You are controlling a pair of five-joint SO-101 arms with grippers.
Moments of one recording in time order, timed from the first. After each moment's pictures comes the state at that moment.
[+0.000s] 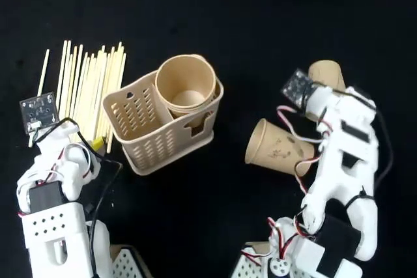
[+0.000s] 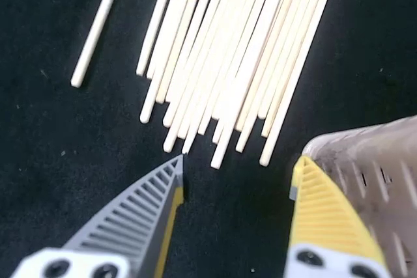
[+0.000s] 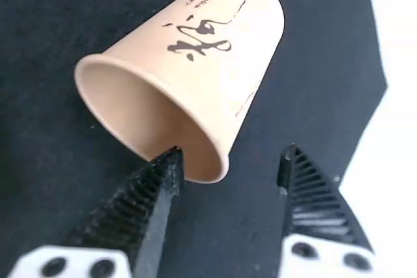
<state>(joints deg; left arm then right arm) -22.9 -69.4 72.1 58.2 0.6 27.8 -15.3 52.4 14.6 79.9</state>
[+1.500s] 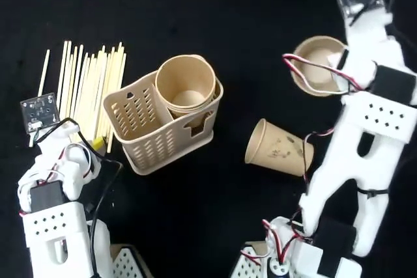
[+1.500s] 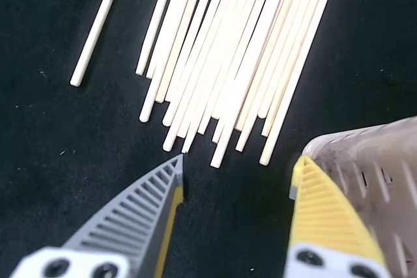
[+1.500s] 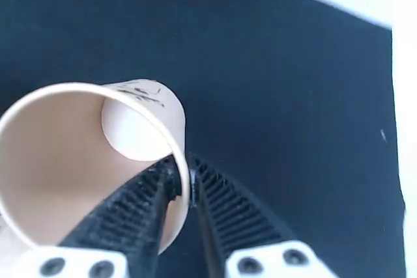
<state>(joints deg) -22.9 -69.3 72.3 57.9 0.6 19.5 -15.6 -4.6 73.5 34.7</state>
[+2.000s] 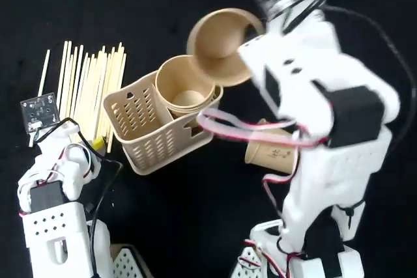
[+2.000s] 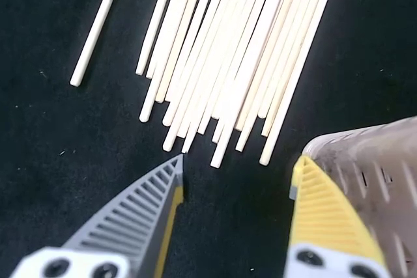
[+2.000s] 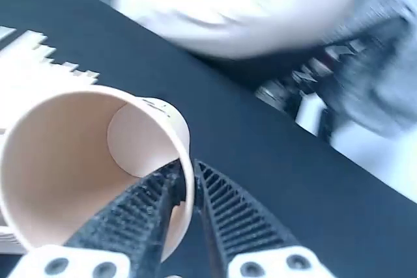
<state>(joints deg) -22.9 -69.3 72.3 57.9 0.6 -14.2 -15.7 -38.8 94.5 22.4</state>
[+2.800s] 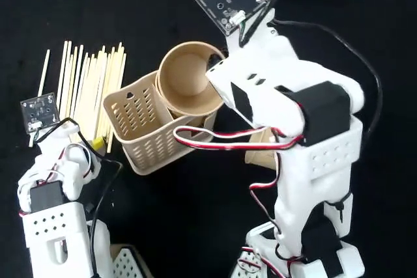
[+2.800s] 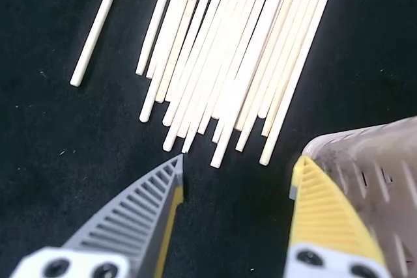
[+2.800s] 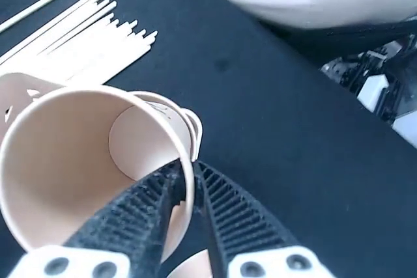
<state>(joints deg) -22.9 -69.3 72.3 57.9 0.6 -22.1 -15.5 -32.7 98.8 20.4</state>
